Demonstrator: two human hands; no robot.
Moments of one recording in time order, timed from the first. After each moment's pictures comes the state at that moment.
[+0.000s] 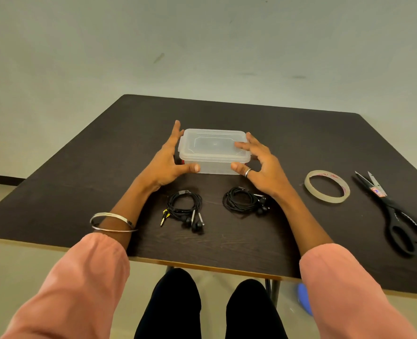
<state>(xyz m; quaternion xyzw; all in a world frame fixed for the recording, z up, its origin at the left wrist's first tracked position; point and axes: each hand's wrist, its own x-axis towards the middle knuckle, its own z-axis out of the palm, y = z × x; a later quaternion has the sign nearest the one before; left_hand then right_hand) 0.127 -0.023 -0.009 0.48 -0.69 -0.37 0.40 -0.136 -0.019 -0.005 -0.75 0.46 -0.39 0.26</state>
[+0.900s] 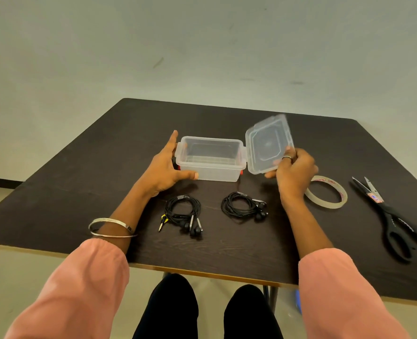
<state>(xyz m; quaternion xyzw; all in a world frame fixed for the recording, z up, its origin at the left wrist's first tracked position) 0.125 -0.026 -0.014 0.54 -0.66 -0.34 0.39 -0.156 -0.027 -0.004 -0.47 0.63 -0.62 0.09</state>
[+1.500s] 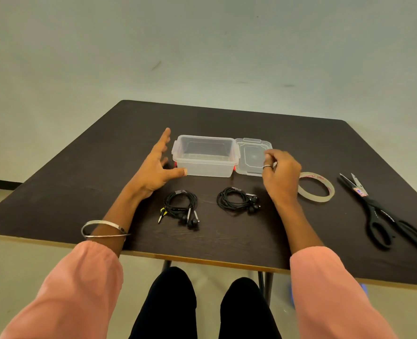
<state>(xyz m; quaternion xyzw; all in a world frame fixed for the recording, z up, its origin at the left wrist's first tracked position) 0.136 -0.003 -0.009 0.49 -0.62 -0.40 0.46 -0.154 0.001 -0.001 -0.63 0.60 -0.49 -0.01</state>
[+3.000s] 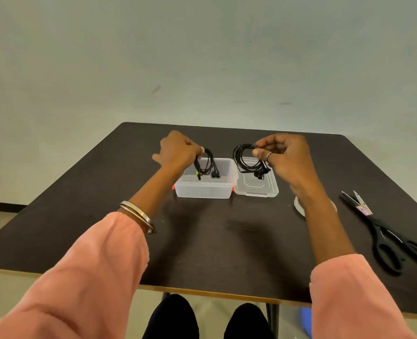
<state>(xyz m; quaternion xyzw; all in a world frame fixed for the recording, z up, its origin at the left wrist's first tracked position) 0.060 -0.041 0.084 0.73 -0.52 -0.18 0.41 -0.160 -0.006 0.091 -0.63 0.51 -0.52 0.28</state>
